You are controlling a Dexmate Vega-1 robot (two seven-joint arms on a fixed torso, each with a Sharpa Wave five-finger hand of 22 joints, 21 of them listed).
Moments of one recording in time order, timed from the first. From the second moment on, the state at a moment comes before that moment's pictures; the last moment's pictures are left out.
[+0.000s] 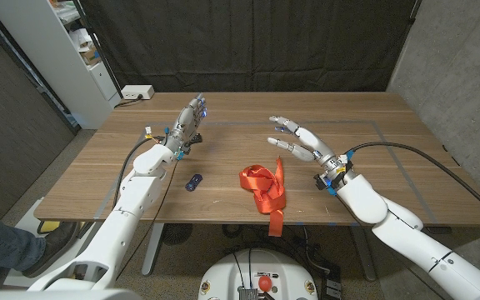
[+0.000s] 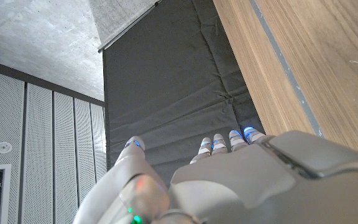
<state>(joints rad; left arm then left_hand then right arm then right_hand) 0.91 0.31 0.08 -1.43 -0.34 -0.12 -0.27 0.17 -0.02 0.31 -0.03 0.21 -0.13 0.08 0.19 0.17 -0.16 0.05 0.21 0.19 -0.17 0.07 0.19 0.18 -0.17 0.01 0.19 0.17 -1.22 -0.68 -0.33 -1.87 -0.25 0.46 -0.19 0.48 0.03 0.31 -0.14 0.23 0.20 0.05 0.20 0.19 0.13 0.07 0.19 0.19 0.07 0.01 0.20 0.20 0.32 -0.02 0.19 0.17</state>
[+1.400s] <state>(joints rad) 0.93 0.31 0.08 -1.44 -0.34 -0.11 -0.27 0.17 -0.02 0.31 -0.03 0.21 -0.12 0.08 0.19 0.17 -0.16 0.05 0.21 0.19 -0.17 0.07 0.19 0.18 -0.17 0.02 0.19 0.17 -1.24 -0.70 -0.34 -1.96 -0.52 0.36 -0.24 0.49 0.02 0.31 -0.15 0.23 0.19 0.05 0.20 0.19 0.13 0.07 0.19 0.19 0.07 0.01 0.20 0.20 0.31 -0.02 0.19 0.17</state>
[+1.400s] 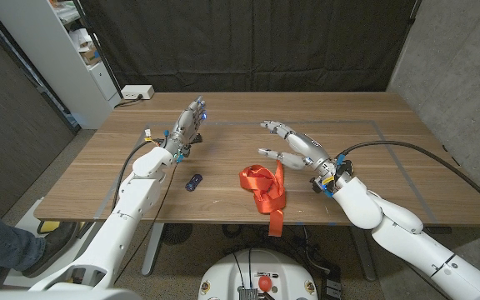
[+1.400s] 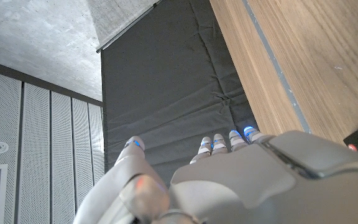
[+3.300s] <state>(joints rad) 0.91 0.31 0.09 -1.42 -0.33 -0.10 -0.27 0.16 -0.01 0.31 -0.04 0.21 -0.11 0.08 0.19 0.17 -0.16 0.05 0.21 0.19 -0.17 0.07 0.19 0.18 -0.17 0.03 0.19 0.17 -1.29 -0.74 -0.40 -2.06 -0.71 0.17 -0.21 0.53 -0.05 0.30 -0.16 0.28 0.09 0.06 0.18 0.19 0.06 0.08 0.18 0.19 0.02 0.03 0.20 0.21 0.26 0.00 0.18 0.17</state>
